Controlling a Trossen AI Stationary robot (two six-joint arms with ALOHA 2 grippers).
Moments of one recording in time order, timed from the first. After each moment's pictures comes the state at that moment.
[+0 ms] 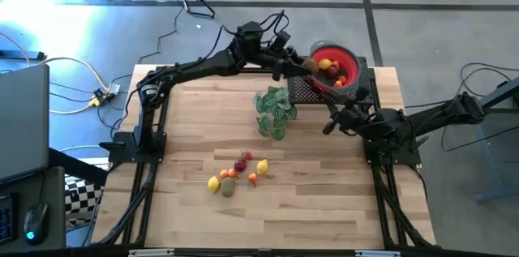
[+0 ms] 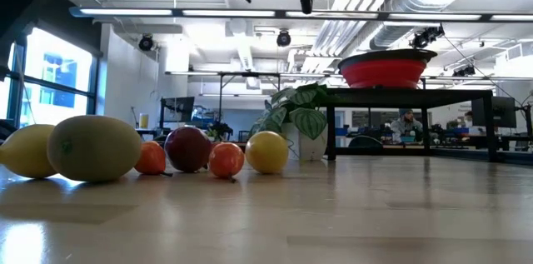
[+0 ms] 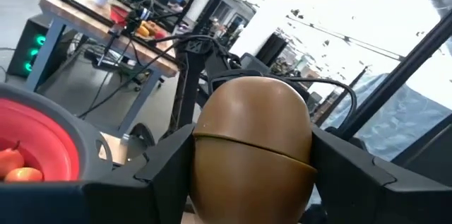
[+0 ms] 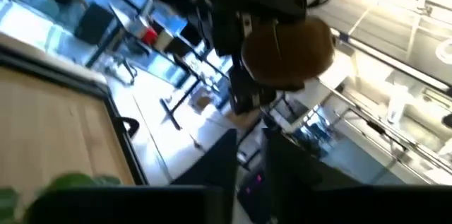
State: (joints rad) left arm 0.43 1.96 1.86 0.27 0.72 -0.66; right arm 0.22 0.80 0.45 0.65 0.89 -0.92
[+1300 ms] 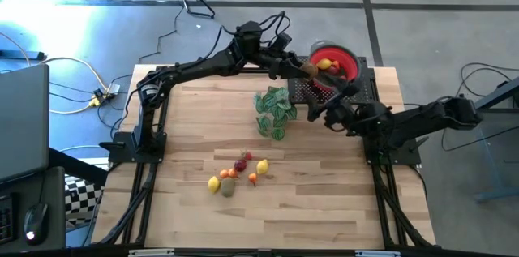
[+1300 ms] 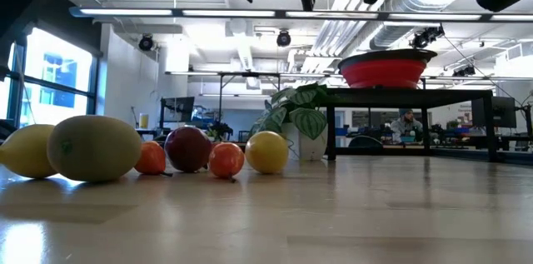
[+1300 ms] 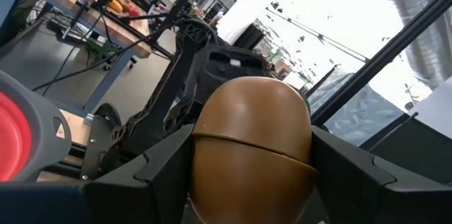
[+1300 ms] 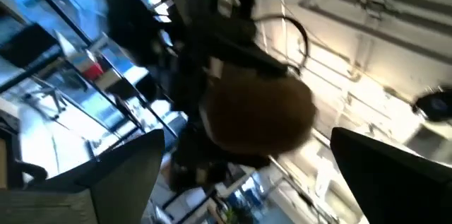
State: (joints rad) left arm 0.42 1.96 1.86 0.29 0.82 -0.79; right arm 0.00 1.10 0.45 1.23 0.54 -1.28
